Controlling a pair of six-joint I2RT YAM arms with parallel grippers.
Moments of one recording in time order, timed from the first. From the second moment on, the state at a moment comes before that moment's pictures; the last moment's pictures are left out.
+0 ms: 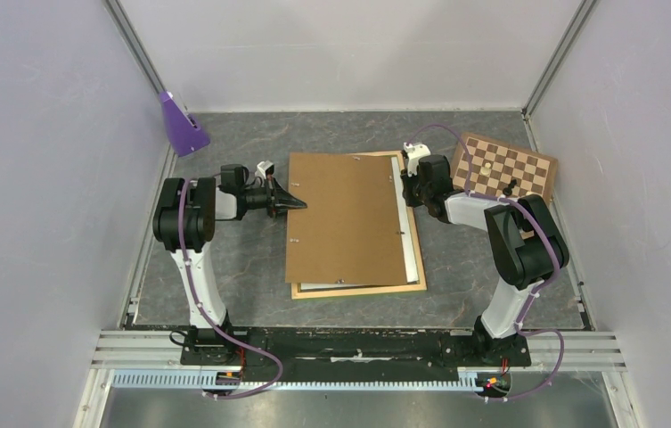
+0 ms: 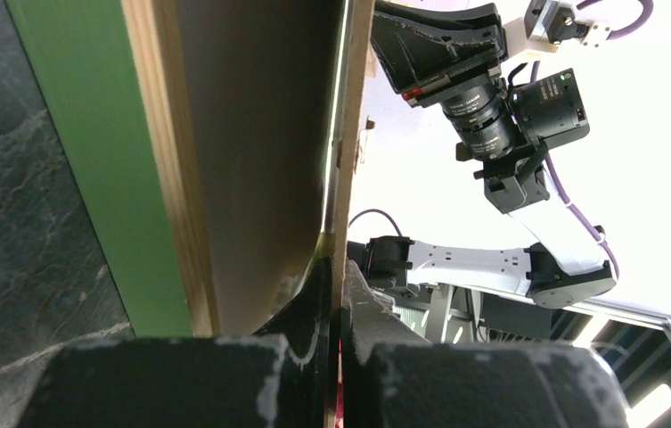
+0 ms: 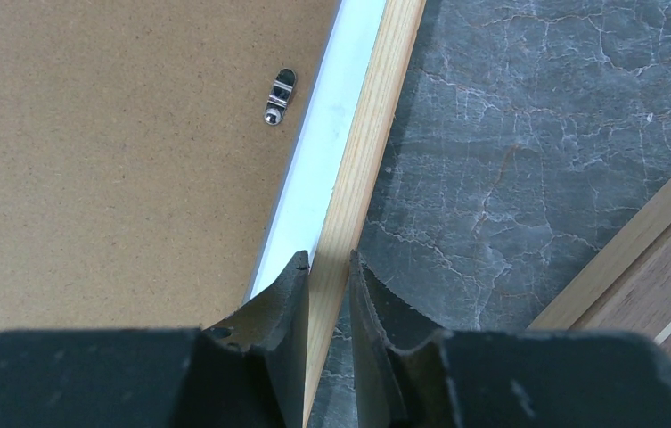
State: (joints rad) left arm 0.01 2.11 0.97 0.45 1.26 -0.94; right arm 0.31 1.79 0.92 0.20 -0.03 -0.03
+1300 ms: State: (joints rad) left arm -0.05 2.08 0.92 0.47 1.14 -0.94; right arm 0.32 1.79 0.92 0.18 -0.03 -0.03
